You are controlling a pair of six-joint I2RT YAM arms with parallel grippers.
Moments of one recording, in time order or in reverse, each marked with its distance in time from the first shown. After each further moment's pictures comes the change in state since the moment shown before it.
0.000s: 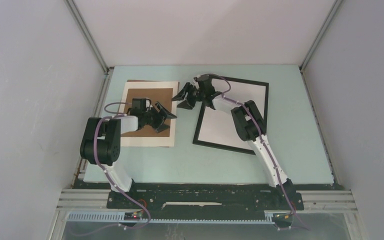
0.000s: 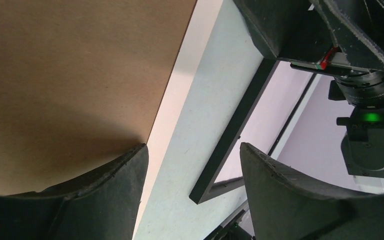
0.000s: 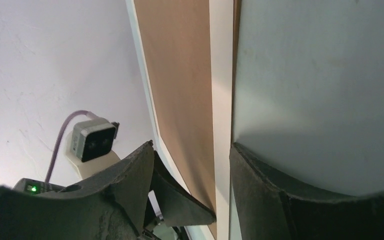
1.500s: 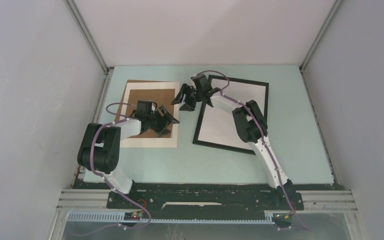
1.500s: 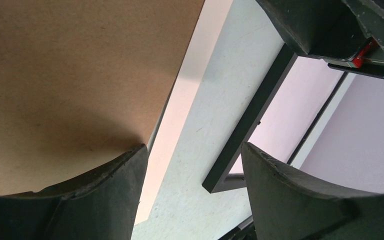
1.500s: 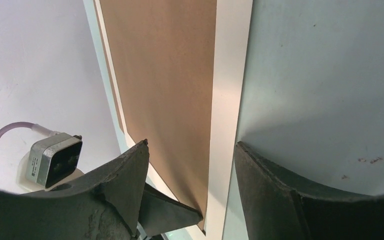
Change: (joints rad) left arm -0.095 -0.097 -0.045 -0.089 -0.138 0.016; right arm 0.037 -0.109 -0.020 -0.281 0.116 -0.222
